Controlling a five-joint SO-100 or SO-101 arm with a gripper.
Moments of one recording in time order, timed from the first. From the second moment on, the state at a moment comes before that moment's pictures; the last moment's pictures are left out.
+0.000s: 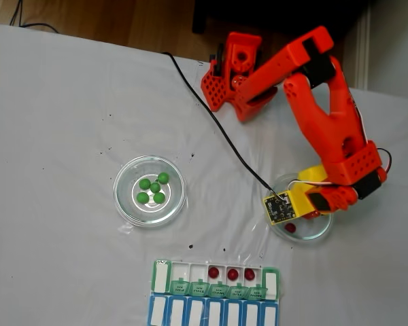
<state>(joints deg) -45.6 97.8 106.7 77.1 16.5</state>
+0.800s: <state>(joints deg) -45.6 96.6 105.6 78.0 16.4</state>
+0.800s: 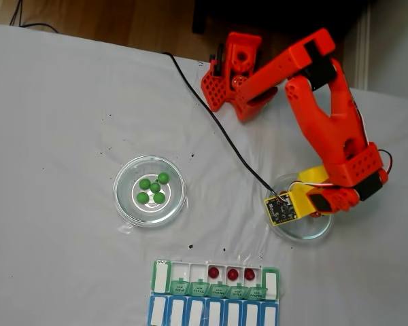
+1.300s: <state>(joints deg) -45.6 95.9 104.5 78.8 14.9</state>
